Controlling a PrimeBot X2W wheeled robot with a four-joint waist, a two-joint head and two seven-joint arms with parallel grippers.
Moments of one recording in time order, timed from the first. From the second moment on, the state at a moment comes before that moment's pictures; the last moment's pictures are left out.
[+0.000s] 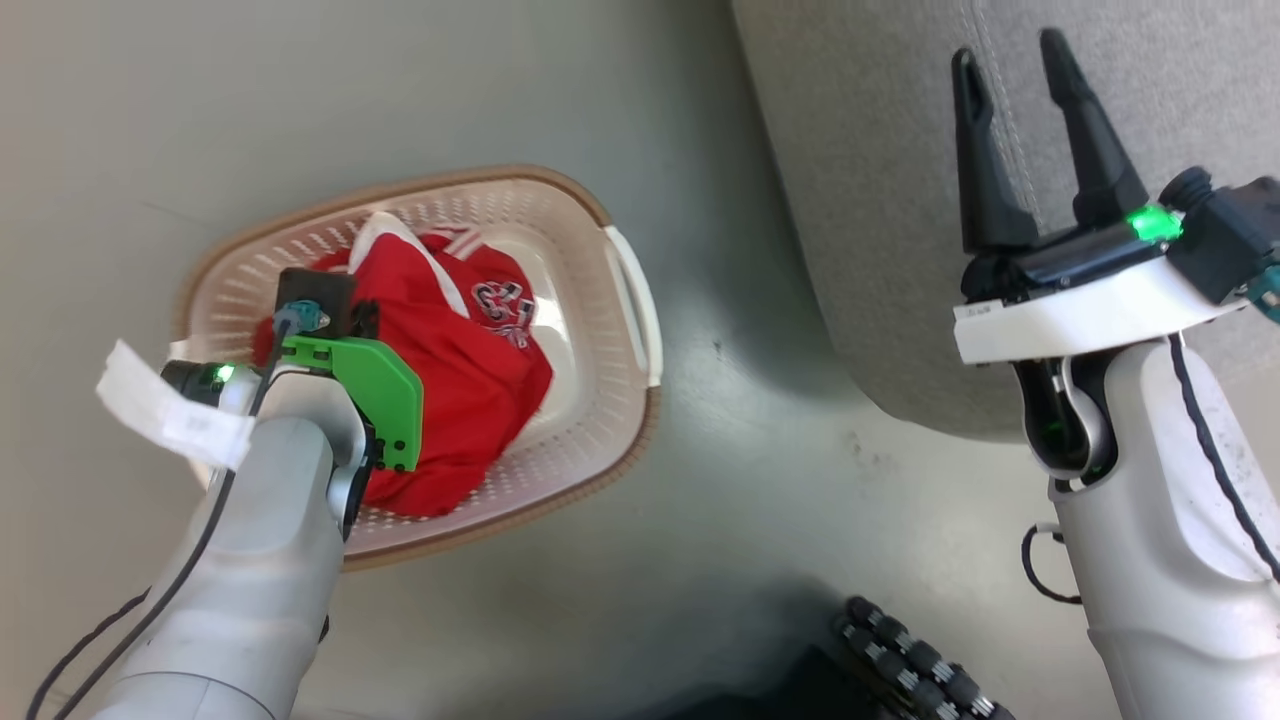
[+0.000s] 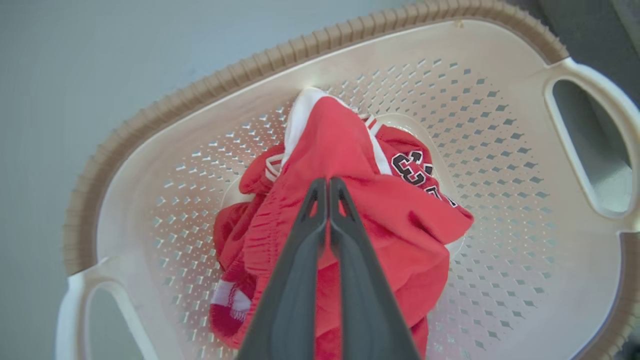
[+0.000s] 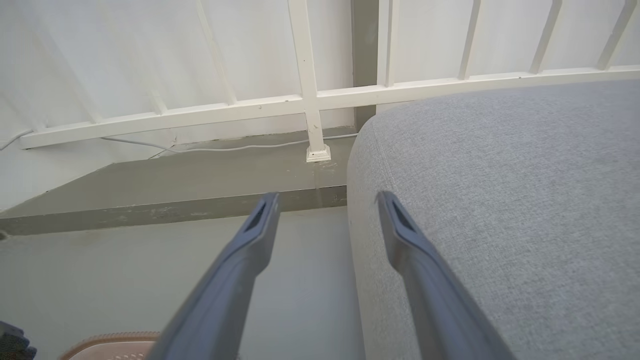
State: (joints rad) left arm -0.76 0.05 -0.46 1.03 -0.31 -0.03 -0.09; right arm -0.43 -0.07 0.15 0.07 0.26 0.12 -0.25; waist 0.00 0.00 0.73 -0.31
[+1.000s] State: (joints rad) left arm -0.62 0.03 -0.48 0.78 -0.43 -0.10 -0.25; right arm -0.23 -0.11 0.16 0.23 0.24 0.12 -0.25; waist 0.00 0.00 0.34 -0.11
